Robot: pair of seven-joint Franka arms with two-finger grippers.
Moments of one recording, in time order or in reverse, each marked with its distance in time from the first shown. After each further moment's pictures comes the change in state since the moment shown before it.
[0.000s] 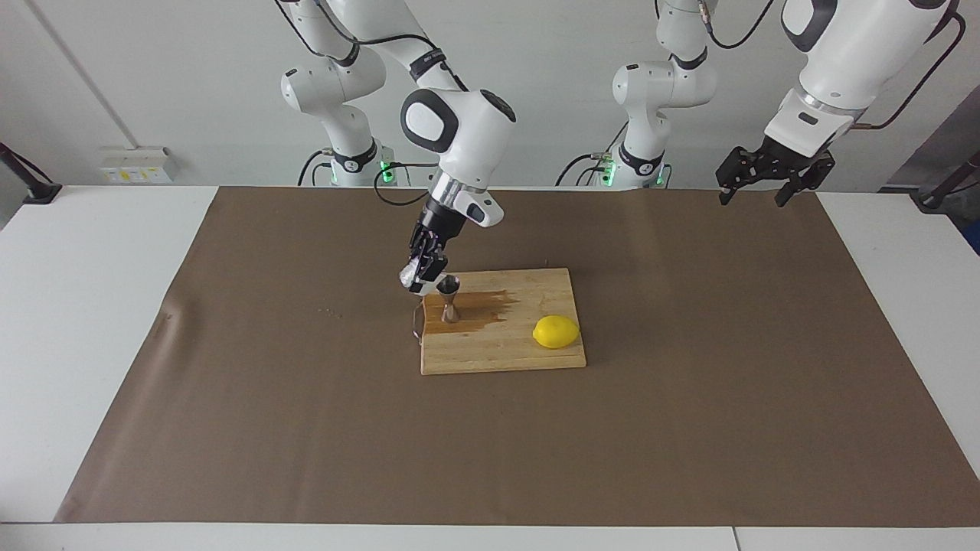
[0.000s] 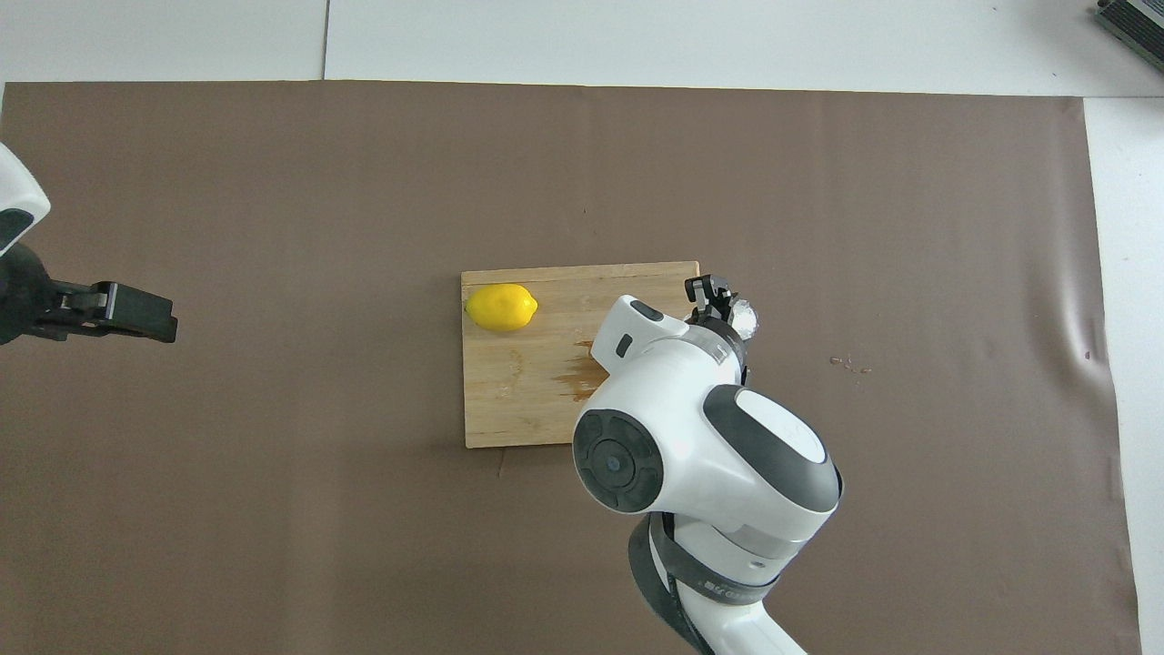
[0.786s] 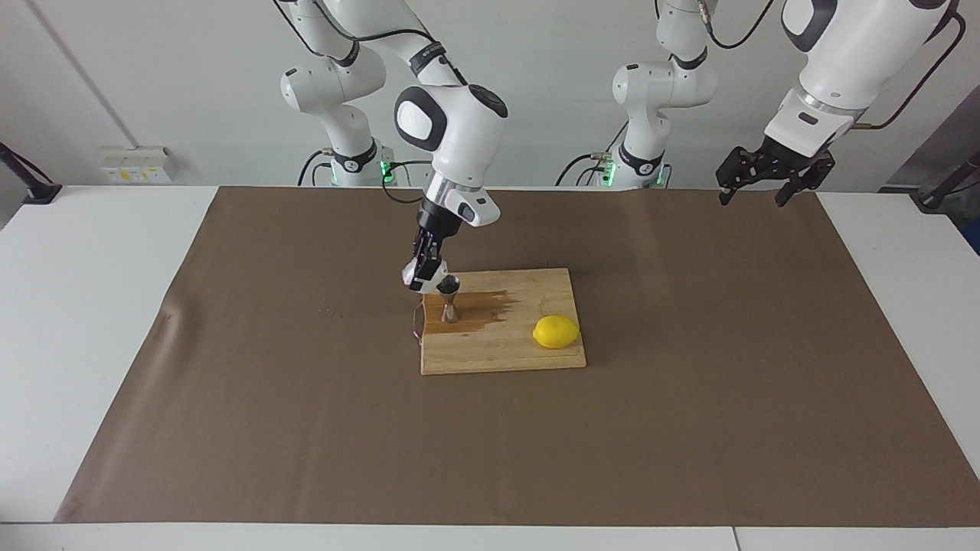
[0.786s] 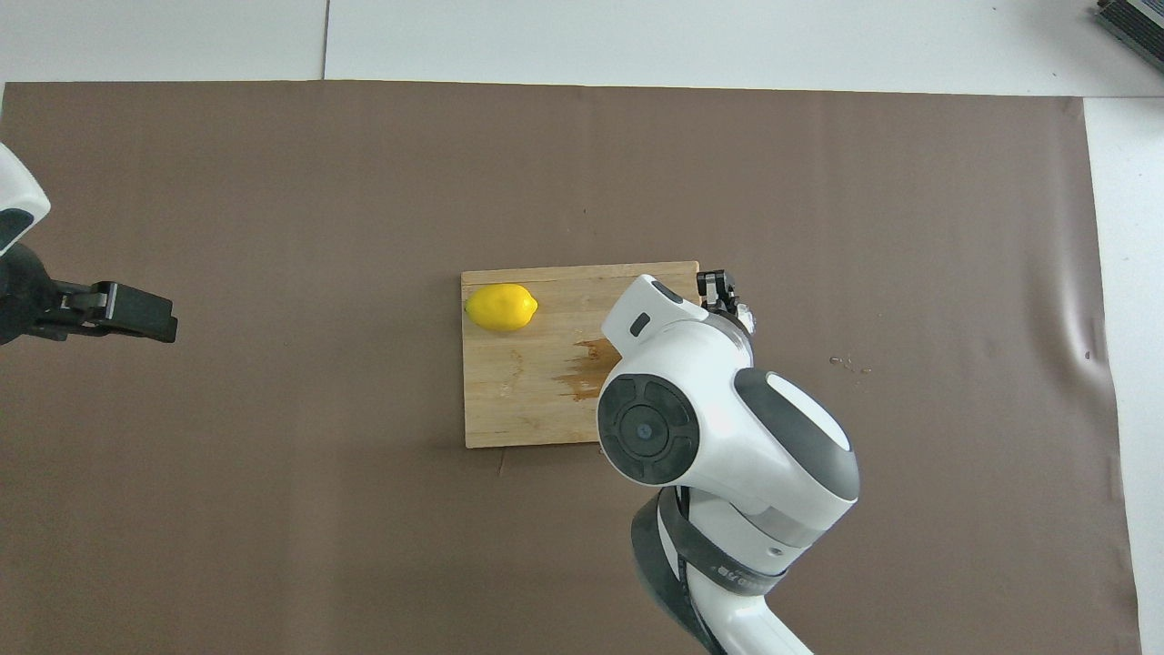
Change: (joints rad) left arm 0.000 0.000 0.000 0.000 0.000 0.000 0.000; right arm -0.028 -0.003 -0.004 0.034 0.152 -0.001 0.022
